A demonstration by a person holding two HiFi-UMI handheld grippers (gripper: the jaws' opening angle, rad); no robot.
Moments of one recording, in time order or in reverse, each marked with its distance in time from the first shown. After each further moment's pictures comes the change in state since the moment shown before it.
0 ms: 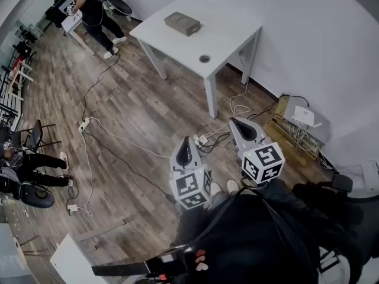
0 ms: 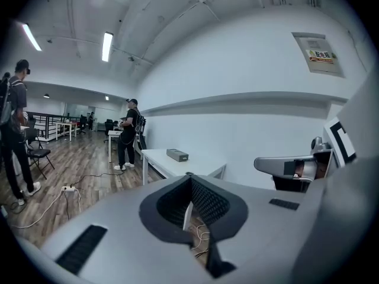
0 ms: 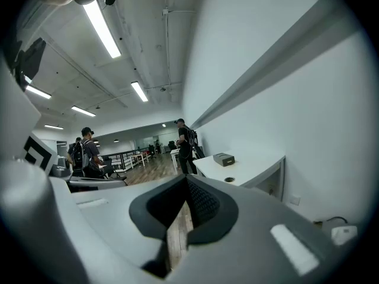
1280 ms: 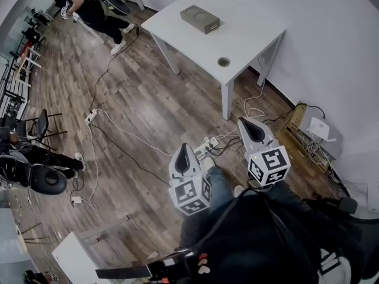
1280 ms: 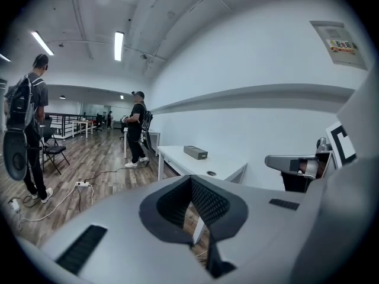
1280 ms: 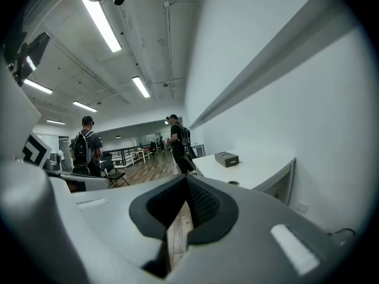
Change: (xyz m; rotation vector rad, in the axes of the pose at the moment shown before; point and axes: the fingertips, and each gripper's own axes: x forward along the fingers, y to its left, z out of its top) left arm 0.064 0.073 -0.002 -0.040 0.025 0.149; right arm 0.101 -0.031 -0.006 -0.038 0.021 0.021
